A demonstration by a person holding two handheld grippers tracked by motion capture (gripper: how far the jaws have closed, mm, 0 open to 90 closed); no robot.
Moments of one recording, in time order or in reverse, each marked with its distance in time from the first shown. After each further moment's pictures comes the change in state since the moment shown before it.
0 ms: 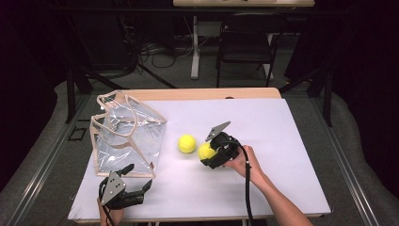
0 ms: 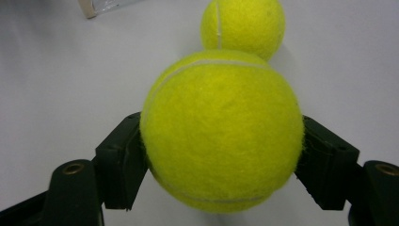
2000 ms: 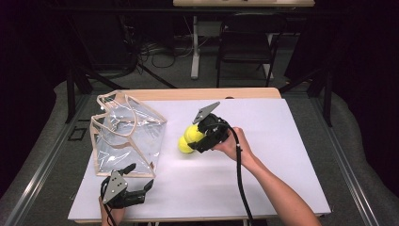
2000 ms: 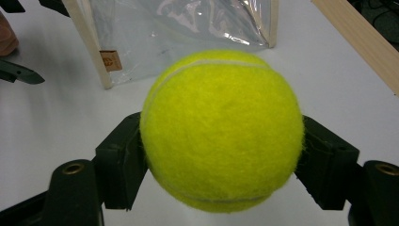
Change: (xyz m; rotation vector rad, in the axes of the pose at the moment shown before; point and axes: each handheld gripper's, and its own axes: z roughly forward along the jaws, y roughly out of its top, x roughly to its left) left arm 0.000 0.002 0.004 0.005 -0.017 0.003; right arm 0.002 0.068 -0.025 -0.085 -0.012 -0.094
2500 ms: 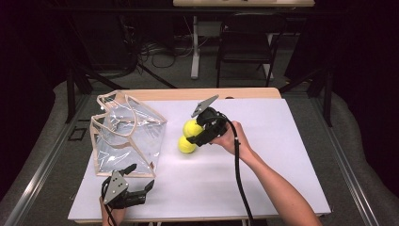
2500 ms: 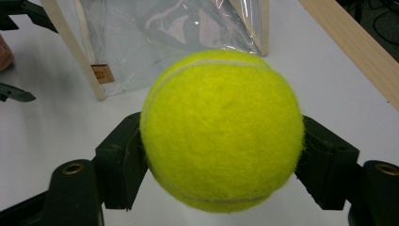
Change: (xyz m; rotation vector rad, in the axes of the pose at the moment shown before) left arm -0.003 0.001 0.001 0.000 -0.005 0.001; right arm -0.013 0.012 0.002 -0.005 0.009 0.013
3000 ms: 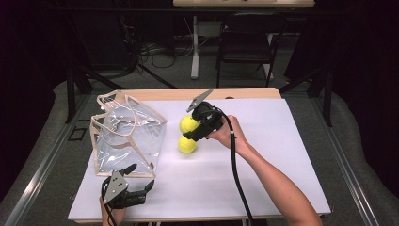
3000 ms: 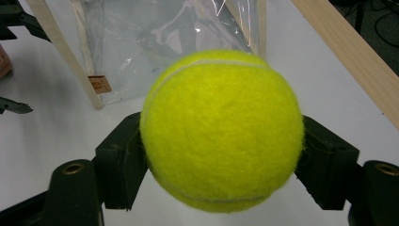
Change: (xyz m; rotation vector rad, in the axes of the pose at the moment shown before) left arm 0.000 0.000 -0.001 0.000 -0.004 -0.007; right arm -0.005 0.018 0.003 0.016 0.005 -0.013
